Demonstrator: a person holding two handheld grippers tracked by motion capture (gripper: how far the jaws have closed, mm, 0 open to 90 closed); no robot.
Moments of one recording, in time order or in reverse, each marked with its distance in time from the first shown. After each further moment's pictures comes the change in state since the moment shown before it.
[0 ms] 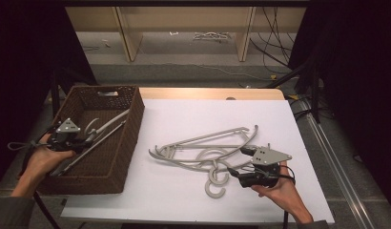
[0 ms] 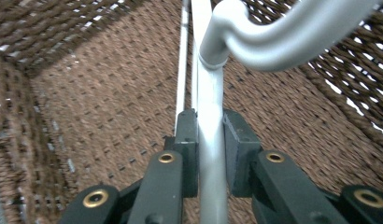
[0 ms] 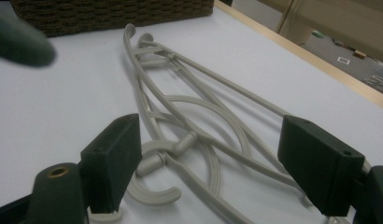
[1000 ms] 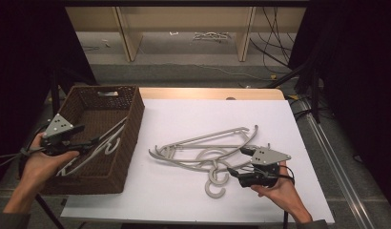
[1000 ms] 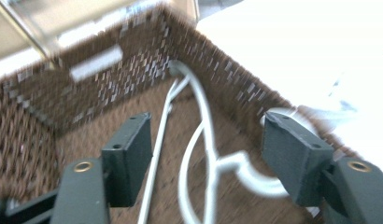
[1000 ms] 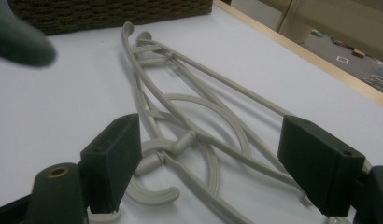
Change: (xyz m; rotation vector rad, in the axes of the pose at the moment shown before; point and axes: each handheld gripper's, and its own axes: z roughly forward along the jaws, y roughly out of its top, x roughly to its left) left arm -0.052 0.031 -0.057 -0.351 0.093 -0.080; right arm 0.000 -0.002 0.002 0.008 -0.003 -0.002
